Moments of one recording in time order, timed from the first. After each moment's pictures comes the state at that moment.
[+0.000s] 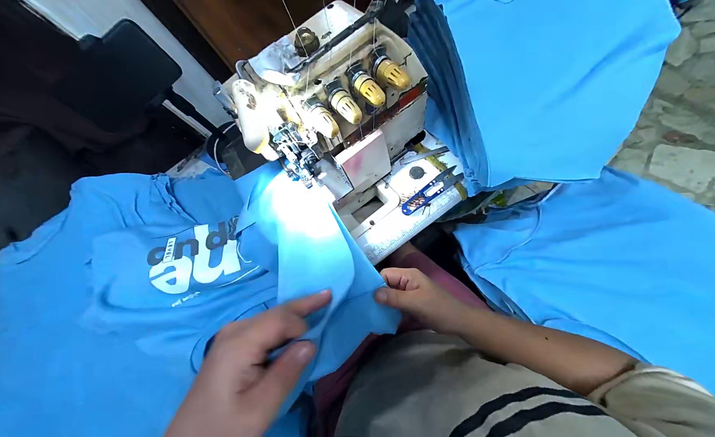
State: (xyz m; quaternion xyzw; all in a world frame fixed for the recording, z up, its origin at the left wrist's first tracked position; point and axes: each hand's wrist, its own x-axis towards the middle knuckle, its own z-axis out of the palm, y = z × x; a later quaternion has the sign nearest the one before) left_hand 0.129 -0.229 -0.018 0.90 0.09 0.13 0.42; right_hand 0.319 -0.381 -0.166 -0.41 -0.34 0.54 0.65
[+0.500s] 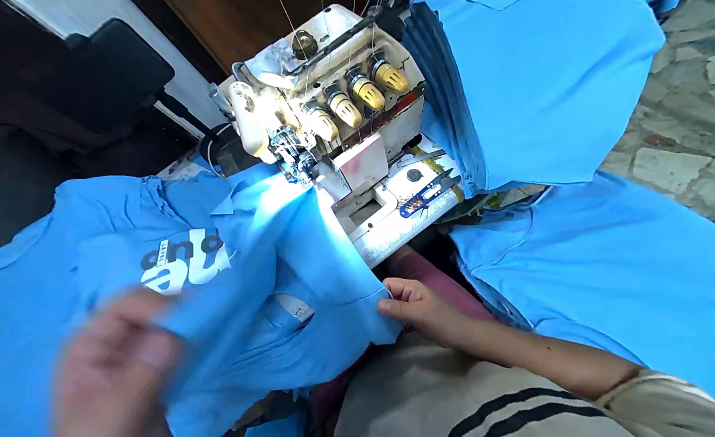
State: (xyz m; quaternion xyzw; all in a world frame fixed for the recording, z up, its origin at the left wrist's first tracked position) left_hand 0.107 -0.179 0.002 0.82 0.12 0.24 0.51; right_hand 0.309 -0.386 -0.170 -0.41 -0.30 0.56 0.66
